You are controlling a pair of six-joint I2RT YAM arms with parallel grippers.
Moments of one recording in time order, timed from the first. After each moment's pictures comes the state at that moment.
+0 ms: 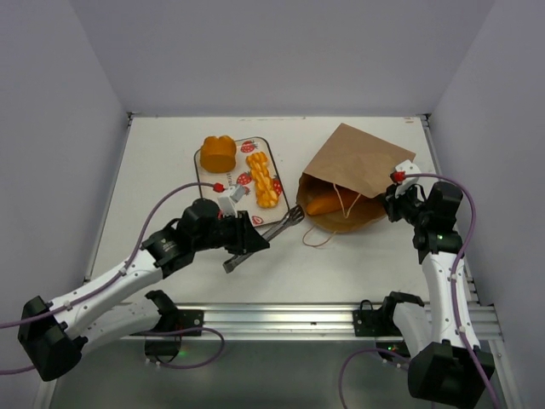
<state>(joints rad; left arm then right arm) -0.75 0.90 0.68 -0.25 0.32 -0.78 -0.21 0.84 0.67 -0.28 -0.63 -0.39</state>
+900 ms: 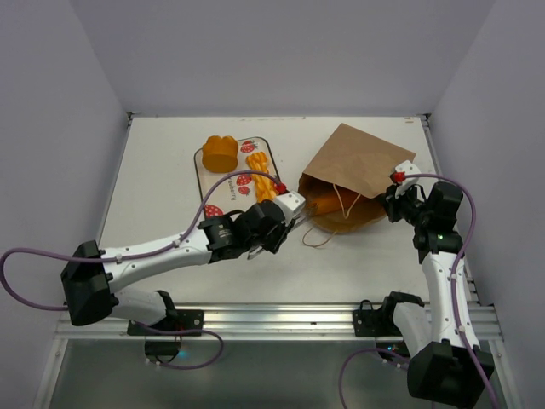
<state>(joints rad) -1.07 1.34 1.00 -0.39 -0.21 -0.26 -0.21 0.84 0.67 -0.29 -0.65 -0.40</state>
